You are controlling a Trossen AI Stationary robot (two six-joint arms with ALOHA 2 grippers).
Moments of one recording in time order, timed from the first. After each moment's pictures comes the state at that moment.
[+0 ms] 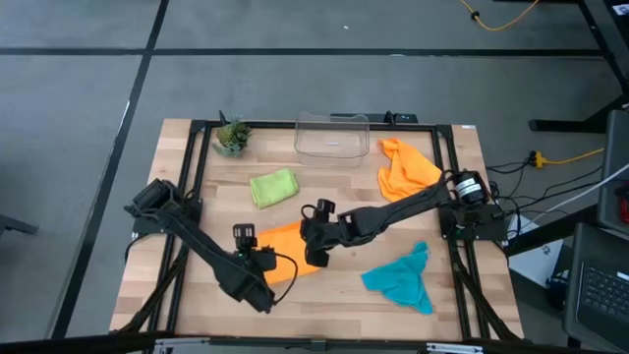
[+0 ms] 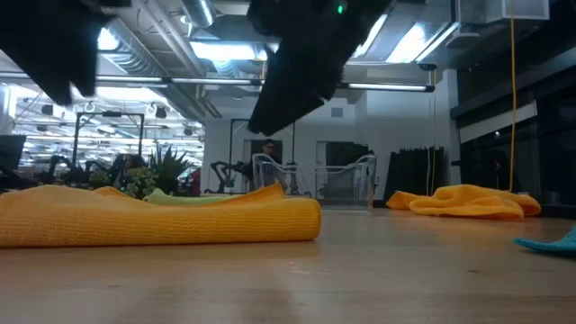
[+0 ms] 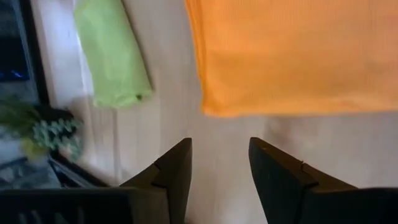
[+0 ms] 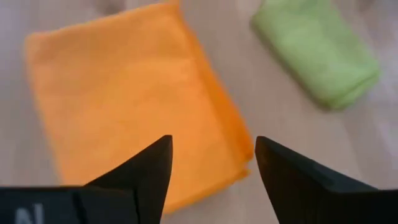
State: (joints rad) left arm -0.67 1.87 1.49 -1.50 -0.44 -0.85; right arm 0.27 1.97 1.46 -0.43 0.35 0.27
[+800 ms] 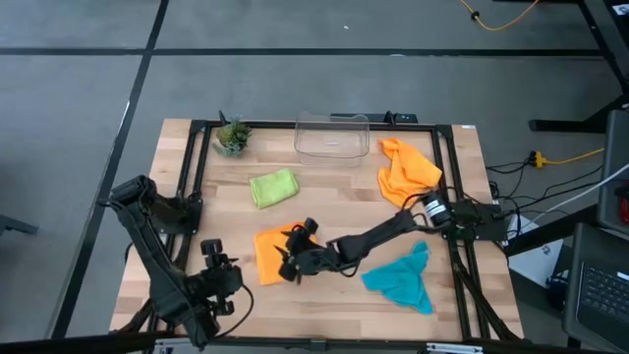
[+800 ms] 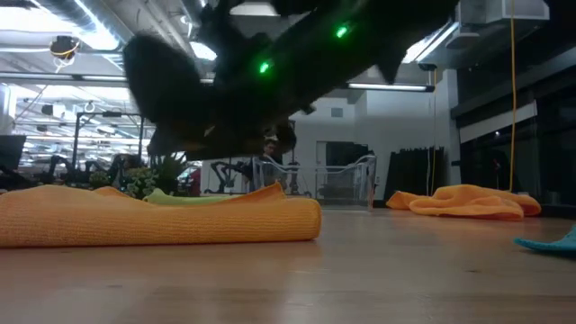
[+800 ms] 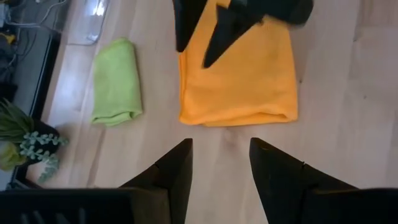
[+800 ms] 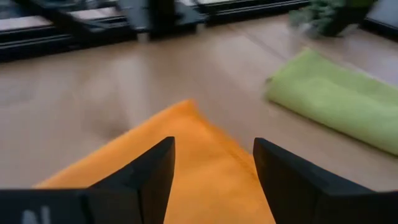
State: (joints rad) left arm -0.98 1.74 1.54 -1.55 -0.64 -1.21; right arm 0.34 2.29 1.47 0.29 0.71 0.39
